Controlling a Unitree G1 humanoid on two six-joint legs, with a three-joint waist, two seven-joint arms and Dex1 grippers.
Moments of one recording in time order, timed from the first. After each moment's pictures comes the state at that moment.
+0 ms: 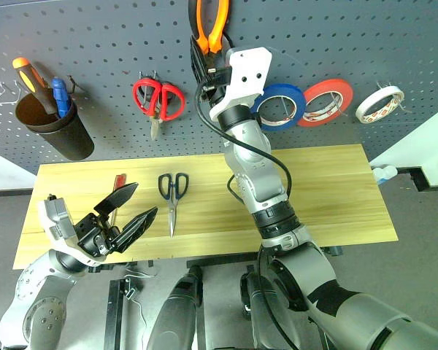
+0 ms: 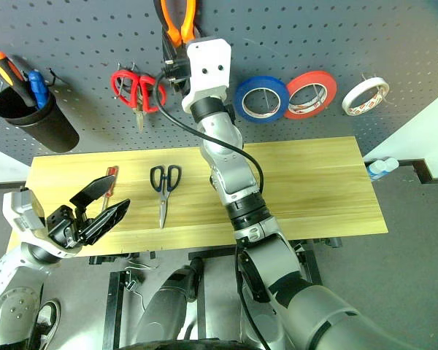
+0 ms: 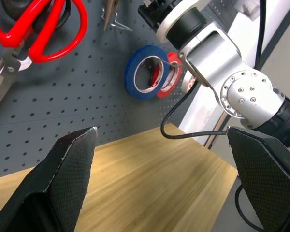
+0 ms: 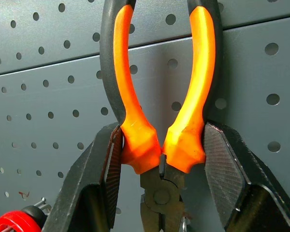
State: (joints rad) left arm 0.19 0.45 0.37 -0.39 -0.88 0.21 -0.97; right arm -0.96 0.16 0.10 0.34 0.04 -0.20 -0.02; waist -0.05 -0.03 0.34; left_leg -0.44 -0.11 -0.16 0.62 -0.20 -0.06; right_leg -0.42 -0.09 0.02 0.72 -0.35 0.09
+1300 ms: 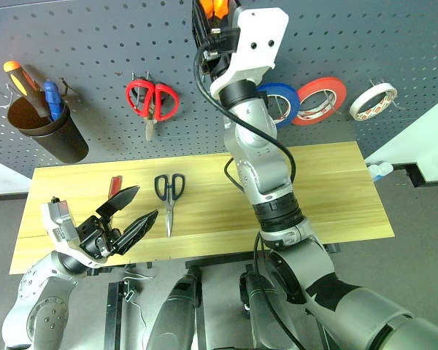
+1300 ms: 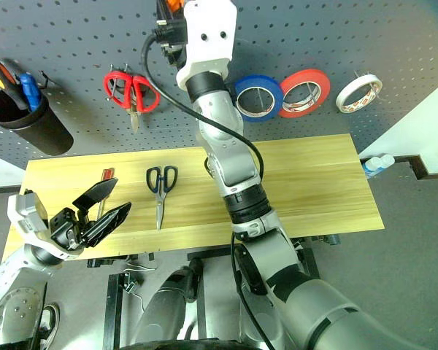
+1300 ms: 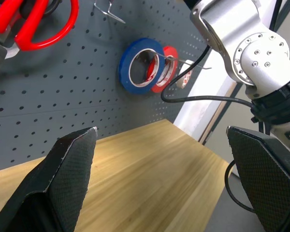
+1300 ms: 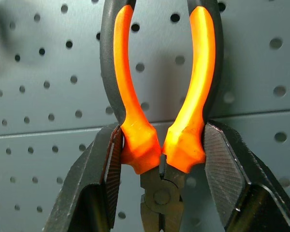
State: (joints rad) left arm 0.19 0.43 0.37 -0.36 -0.86 0.20 -1.00; right arm -1.02 0.17 0.10 0.21 0.04 -0.07 -0.08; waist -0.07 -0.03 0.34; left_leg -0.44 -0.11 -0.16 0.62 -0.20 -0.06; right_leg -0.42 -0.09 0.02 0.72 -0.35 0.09
